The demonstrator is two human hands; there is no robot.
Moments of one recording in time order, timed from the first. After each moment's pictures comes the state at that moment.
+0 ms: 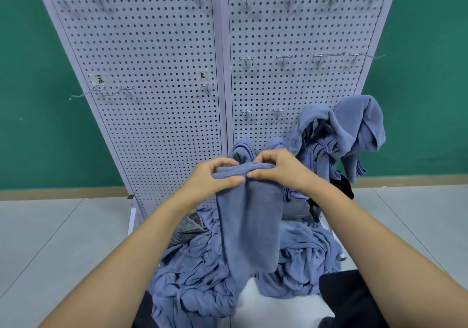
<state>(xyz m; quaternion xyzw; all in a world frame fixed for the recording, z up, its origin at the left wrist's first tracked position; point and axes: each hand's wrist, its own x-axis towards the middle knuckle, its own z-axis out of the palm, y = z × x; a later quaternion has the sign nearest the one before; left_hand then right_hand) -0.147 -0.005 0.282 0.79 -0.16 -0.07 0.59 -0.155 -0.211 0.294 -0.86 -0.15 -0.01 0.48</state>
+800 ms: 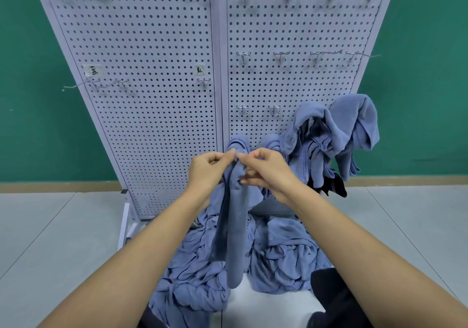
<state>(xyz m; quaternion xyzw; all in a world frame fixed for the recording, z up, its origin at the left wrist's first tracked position) -0.150 -0.035 0.277 0.75 -0.04 0.03 0.66 -0.177 -0.176 0.297 -0.69 0.04 0.01 0.72</state>
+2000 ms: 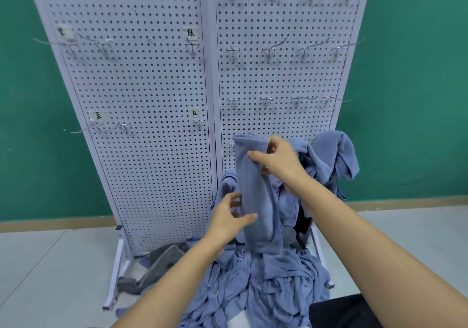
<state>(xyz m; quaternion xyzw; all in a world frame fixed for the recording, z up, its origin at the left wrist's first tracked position) -0.166 -0.065 0.269 0.79 -0.10 -0.07 0.59 -0.160 -0.208 0.376 -0.80 0.01 -0.17 0.57</state>
